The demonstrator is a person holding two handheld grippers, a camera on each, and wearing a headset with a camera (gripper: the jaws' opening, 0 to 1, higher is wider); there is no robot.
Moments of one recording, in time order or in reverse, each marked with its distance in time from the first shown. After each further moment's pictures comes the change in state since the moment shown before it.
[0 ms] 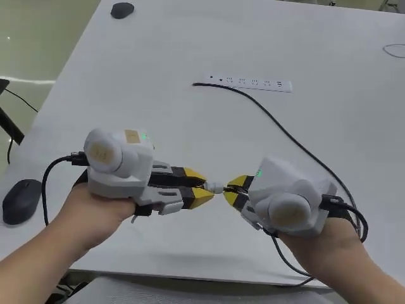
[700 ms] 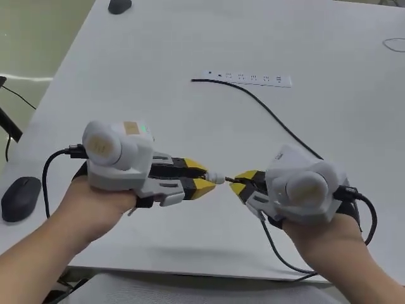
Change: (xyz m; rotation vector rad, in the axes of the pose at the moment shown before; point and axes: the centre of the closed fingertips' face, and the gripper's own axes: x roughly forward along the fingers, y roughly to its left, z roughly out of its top) left arm 0.001 0.004 0.009 0.018 -0.017 0.013; right arm -0.003 -0.018 -0.014 0.273 -0.031 -0.043
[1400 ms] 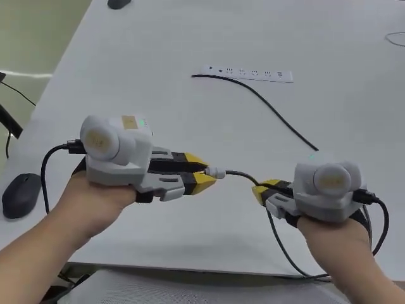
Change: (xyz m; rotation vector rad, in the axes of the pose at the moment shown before) left arm -0.001 -0.001 0.004 0.000 -0.010 -0.001; right arm 0.004 -0.034 -0.065 0.442 0.025 -0.076
